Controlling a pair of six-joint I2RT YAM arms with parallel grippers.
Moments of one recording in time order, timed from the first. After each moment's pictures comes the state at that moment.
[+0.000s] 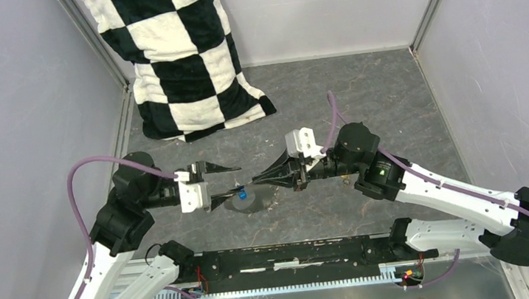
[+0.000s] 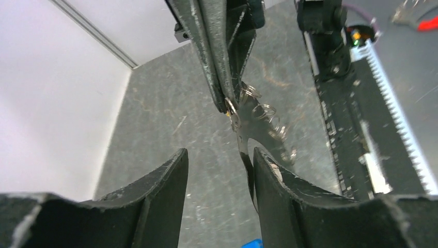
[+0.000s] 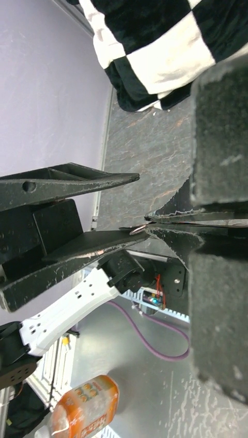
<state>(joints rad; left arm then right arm) -0.56 0.65 1.00 -0.58 0.89 0.73 1.04 1.06 0.99 0.15 -0.59 -0.11</state>
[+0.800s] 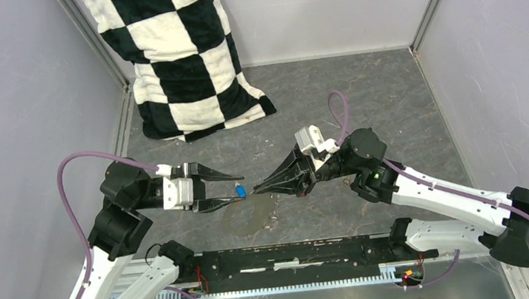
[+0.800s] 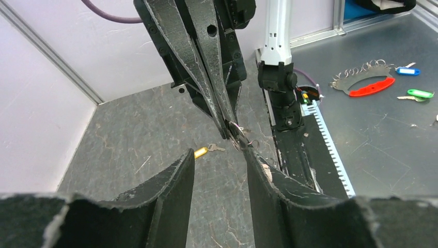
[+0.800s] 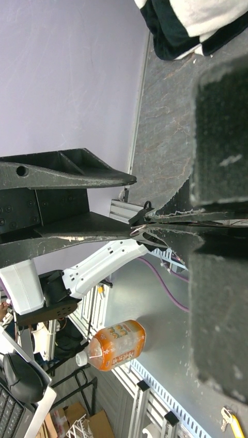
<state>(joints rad) -0.56 0.62 1.00 -0.37 1.03 0.33 1.02 1.05 0.87 0.48 -0.72 0.15</state>
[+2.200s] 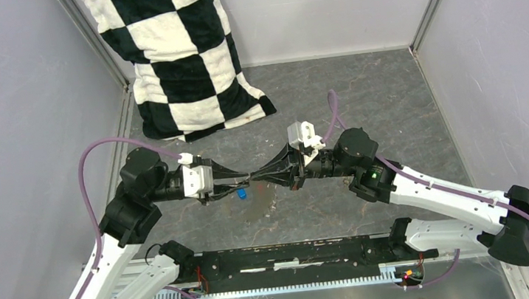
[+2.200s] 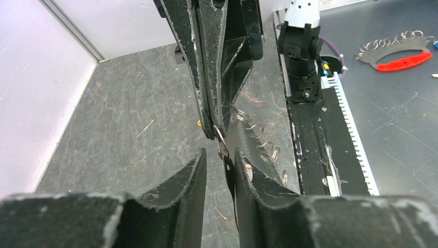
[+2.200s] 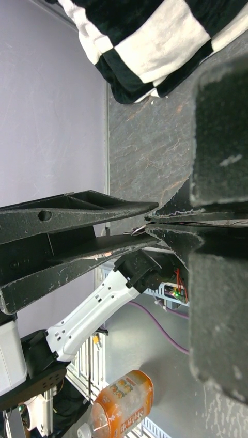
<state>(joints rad) -0.56 0.68 0.96 -0.46 0.94 0.44 1.02 1.07 0.87 0.38 -0.54 0.08</state>
